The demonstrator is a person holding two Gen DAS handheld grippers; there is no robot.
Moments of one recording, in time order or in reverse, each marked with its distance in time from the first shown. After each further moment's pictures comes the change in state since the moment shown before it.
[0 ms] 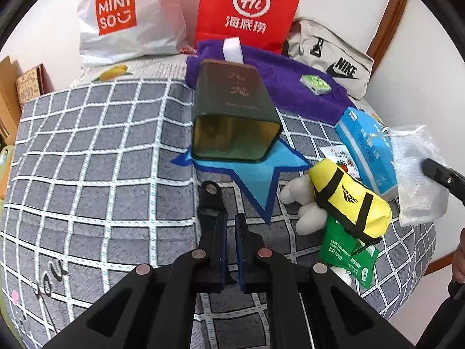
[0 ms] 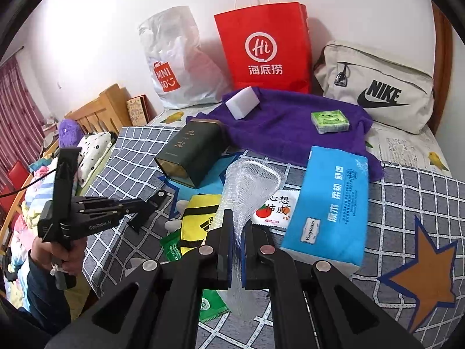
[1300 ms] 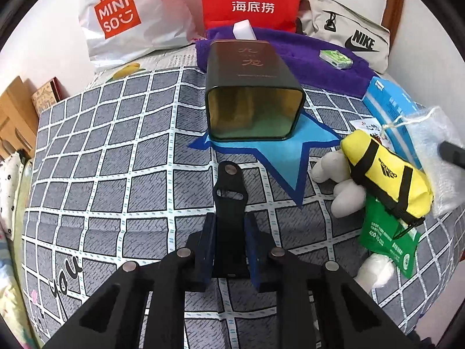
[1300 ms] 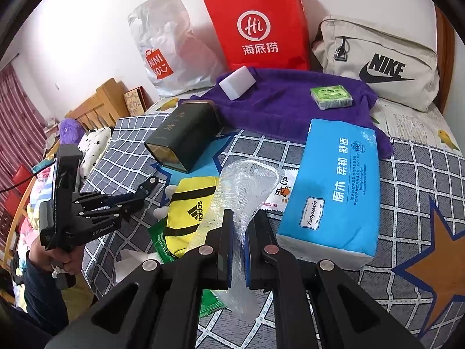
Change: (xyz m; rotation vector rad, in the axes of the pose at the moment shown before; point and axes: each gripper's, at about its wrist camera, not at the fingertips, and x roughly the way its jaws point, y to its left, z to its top) left arm 0.015 -0.007 -0.009 0.075 0.037 0.183; right arm 0.026 -0.014 -0.012 0.042 0.059 0.032
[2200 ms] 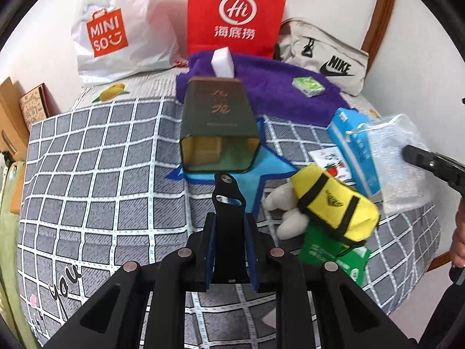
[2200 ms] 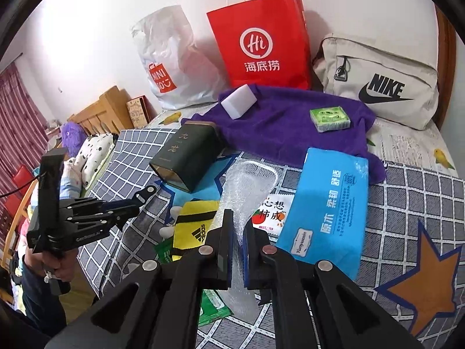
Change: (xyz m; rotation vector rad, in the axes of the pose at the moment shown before) left arm -0.042 -0.008 0.022 -0.013 -0.062 -0.135; right arm -0.019 0.000 0.026 -0.015 -0.036 -0.004
